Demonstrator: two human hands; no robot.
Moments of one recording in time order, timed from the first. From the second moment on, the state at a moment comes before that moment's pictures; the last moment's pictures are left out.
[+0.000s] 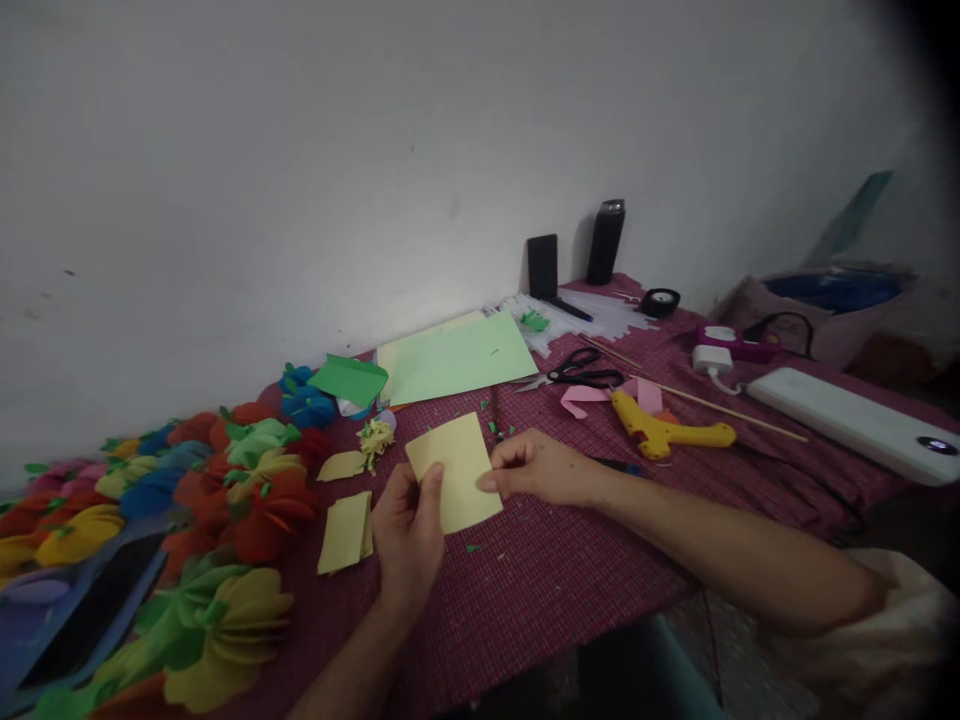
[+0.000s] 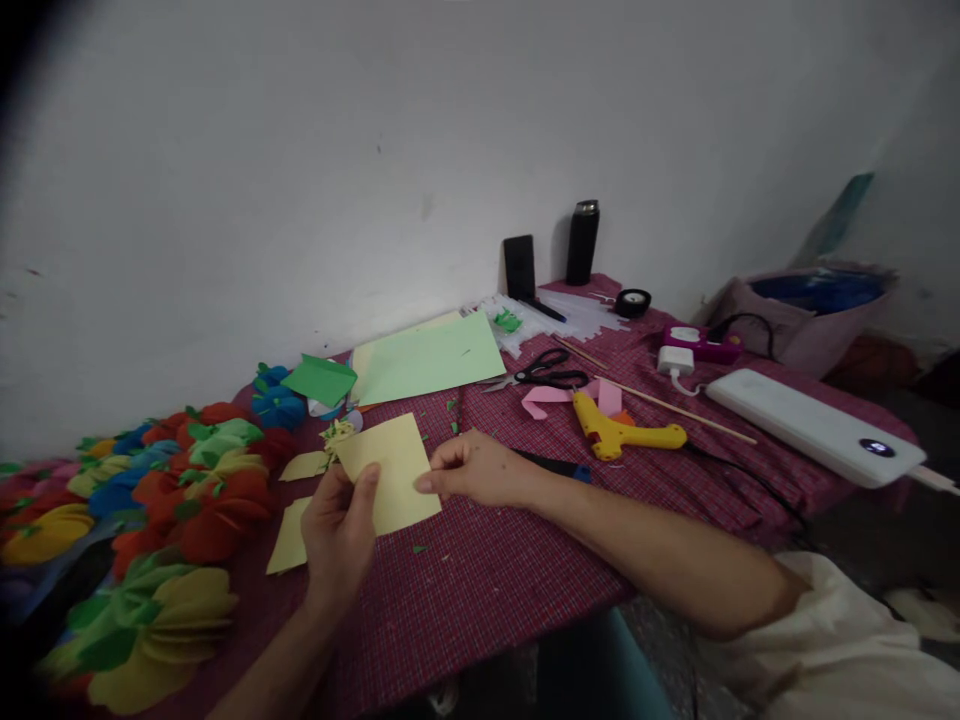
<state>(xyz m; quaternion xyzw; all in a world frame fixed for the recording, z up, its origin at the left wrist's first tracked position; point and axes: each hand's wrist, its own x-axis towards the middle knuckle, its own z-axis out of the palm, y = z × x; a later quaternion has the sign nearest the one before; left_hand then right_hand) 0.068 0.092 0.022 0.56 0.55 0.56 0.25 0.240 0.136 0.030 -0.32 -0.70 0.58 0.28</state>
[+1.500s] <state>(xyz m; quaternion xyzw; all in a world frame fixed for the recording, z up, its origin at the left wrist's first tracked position) 0.075 0.089 0.012 0.54 0.55 0.50 0.39 0.250 0.148 0.041 -0.37 -0.63 0.53 0.43</state>
